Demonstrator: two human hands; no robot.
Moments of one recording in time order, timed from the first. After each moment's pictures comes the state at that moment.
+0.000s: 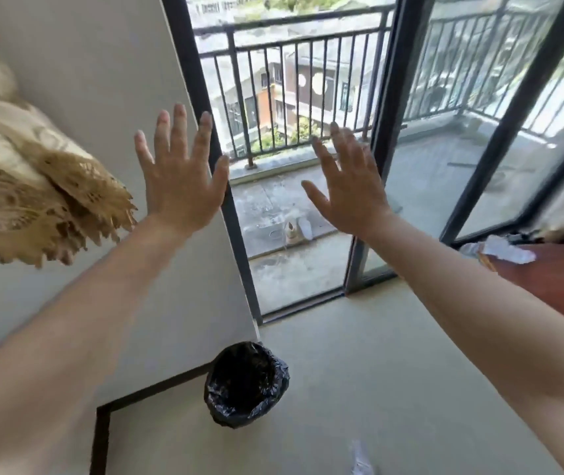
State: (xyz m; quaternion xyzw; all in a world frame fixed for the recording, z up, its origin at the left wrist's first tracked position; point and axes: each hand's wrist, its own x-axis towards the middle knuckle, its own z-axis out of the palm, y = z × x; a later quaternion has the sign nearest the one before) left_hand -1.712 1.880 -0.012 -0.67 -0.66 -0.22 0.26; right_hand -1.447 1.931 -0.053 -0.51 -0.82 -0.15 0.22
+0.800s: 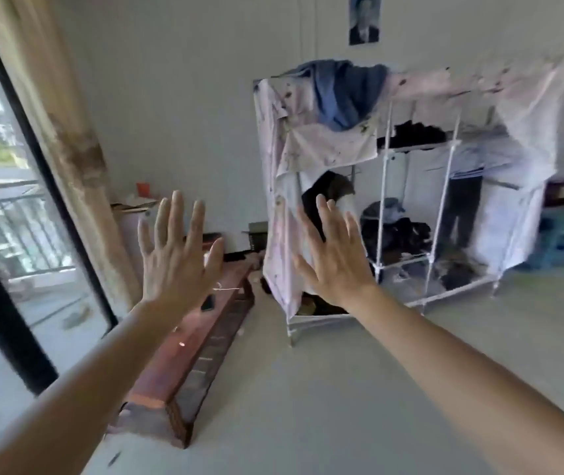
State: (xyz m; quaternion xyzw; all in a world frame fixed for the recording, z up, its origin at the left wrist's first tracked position) left_hand -1.033 1.459 0.094 -0.92 -0.09 -0.38 0.06; right_hand -0.908 1.223 0.050 -0.85 -0.33 -0.38 0.14
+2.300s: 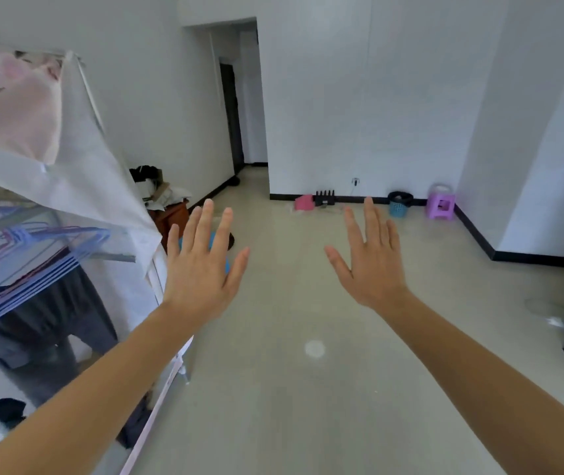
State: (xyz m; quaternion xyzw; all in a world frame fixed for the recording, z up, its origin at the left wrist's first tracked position) left_hand -0.033 0.439 0.079 -0.79 0.49 -0.30 -0.19; right_hand -0.221 0.222 0.043 -0.88 0.32 -0.33 -0.07
